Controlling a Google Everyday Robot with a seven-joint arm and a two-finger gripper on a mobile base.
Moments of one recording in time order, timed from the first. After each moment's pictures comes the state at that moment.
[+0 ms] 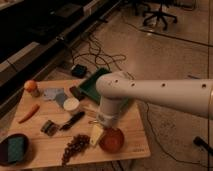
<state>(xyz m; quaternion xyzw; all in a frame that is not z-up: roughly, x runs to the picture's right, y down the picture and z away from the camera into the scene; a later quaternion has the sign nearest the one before) -0.007 0.200 0.623 -0.48 0.11 0.34 0.80</state>
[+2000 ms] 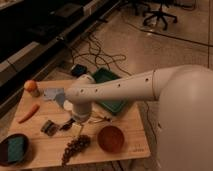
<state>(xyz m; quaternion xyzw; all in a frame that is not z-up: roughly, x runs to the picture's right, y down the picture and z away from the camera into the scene) -0.121 0.182 0.723 -0.39 0.02 0.20 0.90</state>
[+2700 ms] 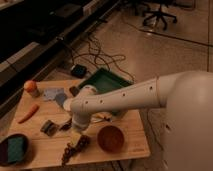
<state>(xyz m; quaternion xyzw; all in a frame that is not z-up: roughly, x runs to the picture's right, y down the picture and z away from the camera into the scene) -0.148 0.224 0.730 -0.38 -0.07 0.17 0.91</state>
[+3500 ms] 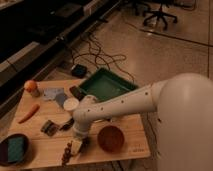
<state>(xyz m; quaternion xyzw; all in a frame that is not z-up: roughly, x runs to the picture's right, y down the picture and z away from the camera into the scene) -0.148 0.268 0.759 -0.41 -0.10 0.14 0.90</state>
